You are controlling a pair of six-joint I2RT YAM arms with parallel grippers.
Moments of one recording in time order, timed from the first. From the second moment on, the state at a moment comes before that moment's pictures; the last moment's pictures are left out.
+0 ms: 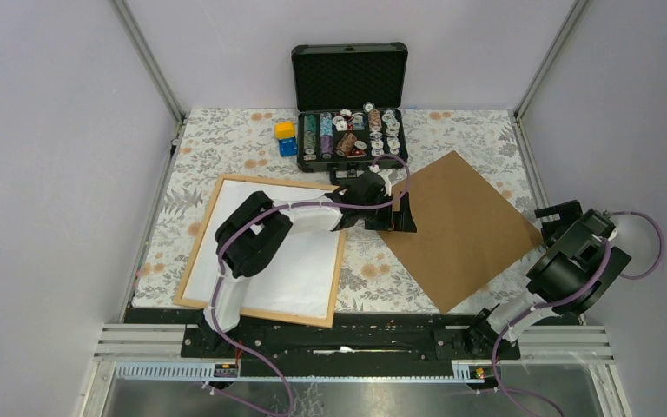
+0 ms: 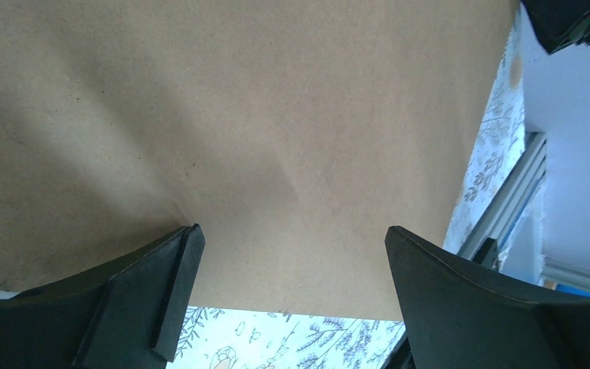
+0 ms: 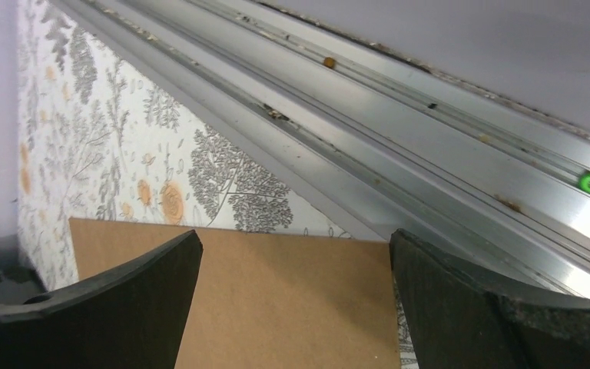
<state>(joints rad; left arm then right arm) -0.85 2.09 1.36 0.05 0.32 -0.71 -0.83 1.64 0.66 0.26 -0.27 0.64</state>
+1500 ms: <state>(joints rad) -0.85 2.10 1.36 0.13 0.38 -0.77 -0.92 1.59 0.42 0.97 -0.67 1.11</state>
